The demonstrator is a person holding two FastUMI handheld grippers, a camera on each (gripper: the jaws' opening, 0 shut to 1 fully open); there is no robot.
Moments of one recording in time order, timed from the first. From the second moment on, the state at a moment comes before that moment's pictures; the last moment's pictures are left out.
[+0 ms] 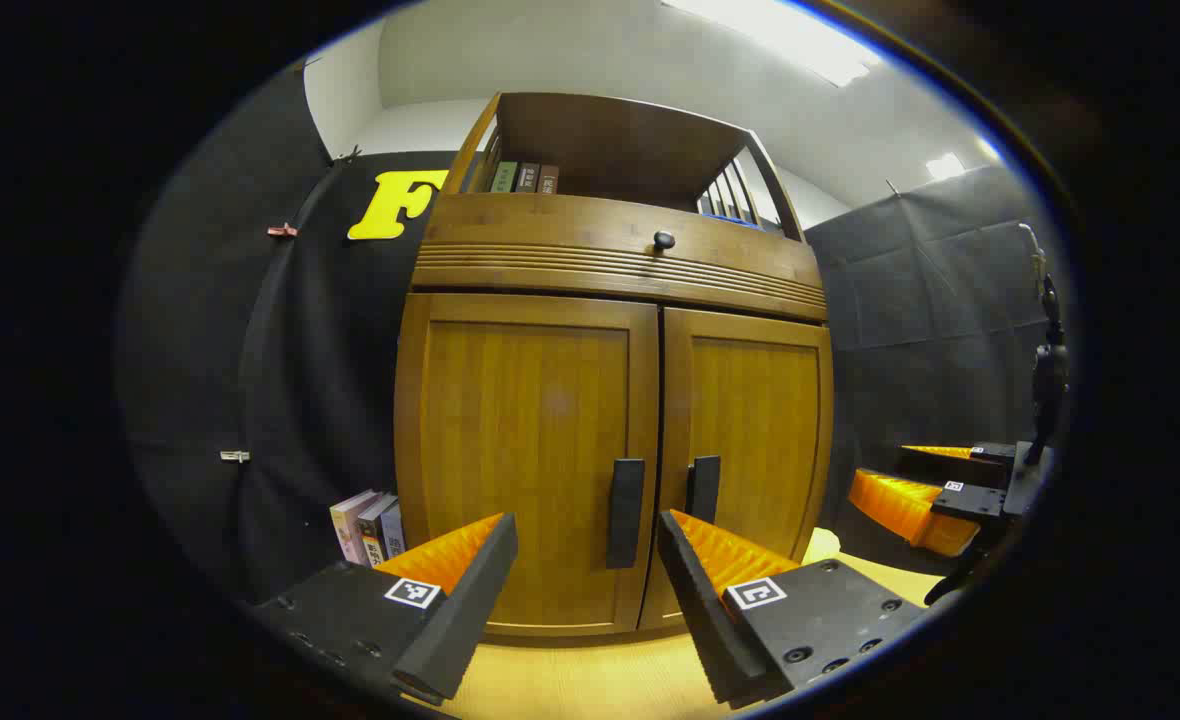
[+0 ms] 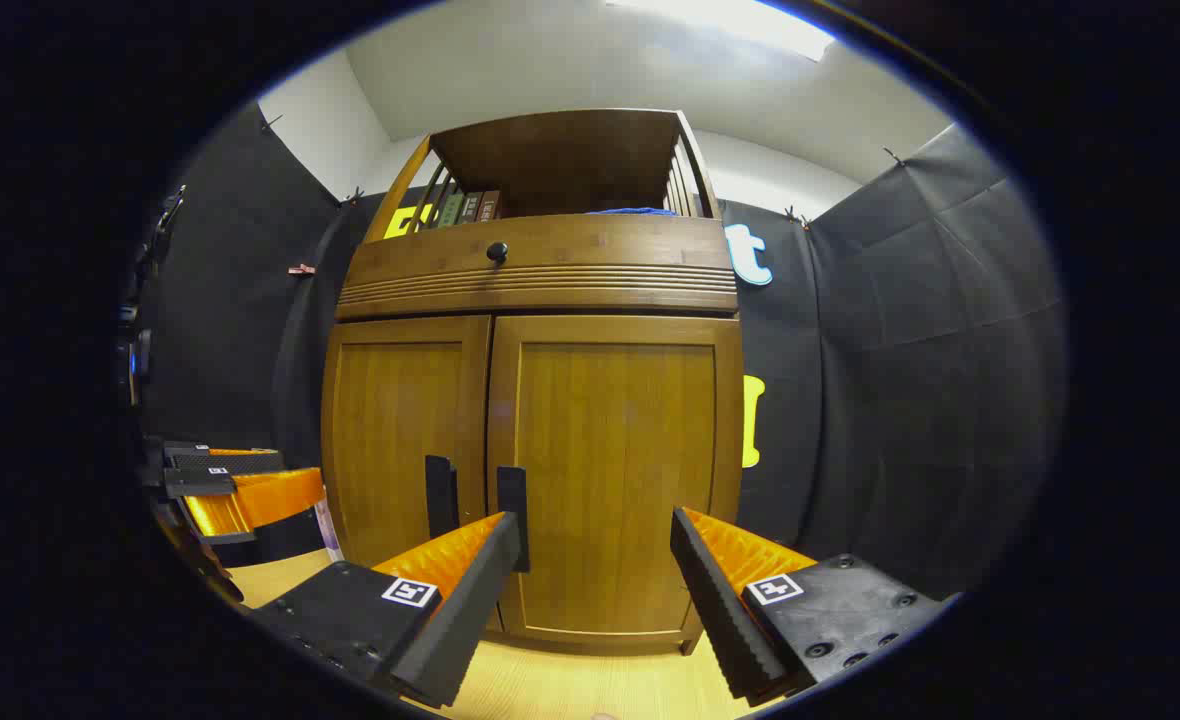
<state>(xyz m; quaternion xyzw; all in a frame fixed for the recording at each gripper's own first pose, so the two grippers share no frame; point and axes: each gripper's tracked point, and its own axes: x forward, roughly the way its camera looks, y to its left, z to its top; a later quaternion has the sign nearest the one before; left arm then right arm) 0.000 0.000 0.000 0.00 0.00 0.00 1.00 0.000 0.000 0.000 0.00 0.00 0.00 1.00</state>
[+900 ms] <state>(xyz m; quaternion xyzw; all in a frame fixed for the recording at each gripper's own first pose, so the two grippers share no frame) -0.010 0.003 -0.002 0.01 0.00 0.01 1.00 -0.003 0.010 0.000 0.01 0.00 0.02 1.00</state>
